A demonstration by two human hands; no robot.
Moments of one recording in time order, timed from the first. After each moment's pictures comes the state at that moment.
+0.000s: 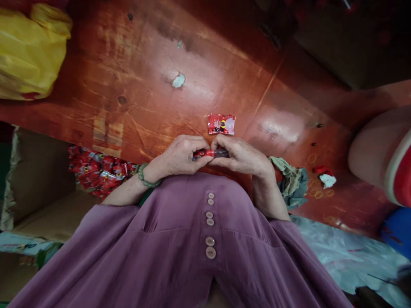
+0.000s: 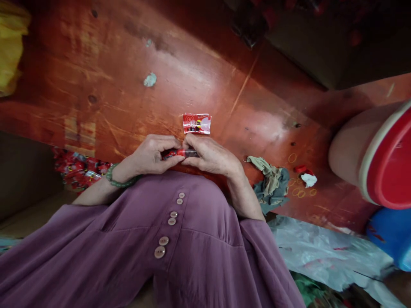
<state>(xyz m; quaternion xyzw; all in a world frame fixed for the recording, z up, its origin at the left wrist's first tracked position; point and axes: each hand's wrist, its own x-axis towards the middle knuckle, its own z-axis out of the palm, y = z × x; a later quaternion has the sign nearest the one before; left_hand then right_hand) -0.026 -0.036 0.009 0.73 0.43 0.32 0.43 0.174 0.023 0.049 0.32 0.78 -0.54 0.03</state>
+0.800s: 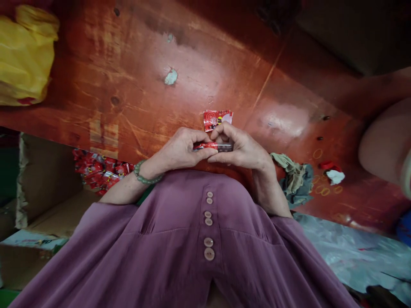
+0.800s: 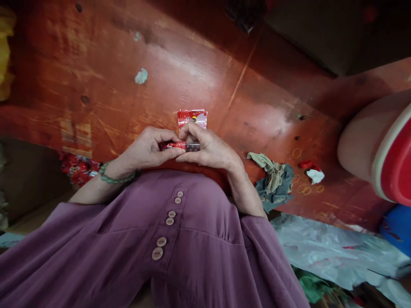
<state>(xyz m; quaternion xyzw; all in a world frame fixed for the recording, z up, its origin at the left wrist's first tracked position) -0.015 -0.019 0.020 0.59 0.47 0.30 0.59 0.180 0.022 0.039 0.37 0.63 -0.68 -0.07</state>
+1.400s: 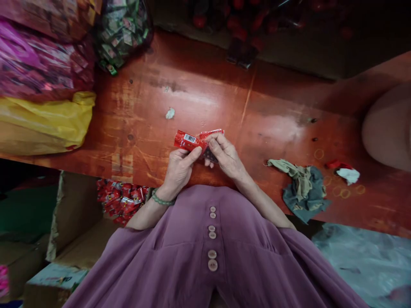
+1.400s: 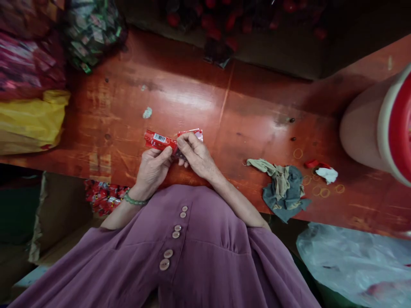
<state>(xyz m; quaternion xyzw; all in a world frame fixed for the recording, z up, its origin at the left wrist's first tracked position) 0.009 -0.030 0.011 0.21 0.49 0.53 0.66 0.149 0.003 0.023 0.43 0.44 -0.72 -0.33</state>
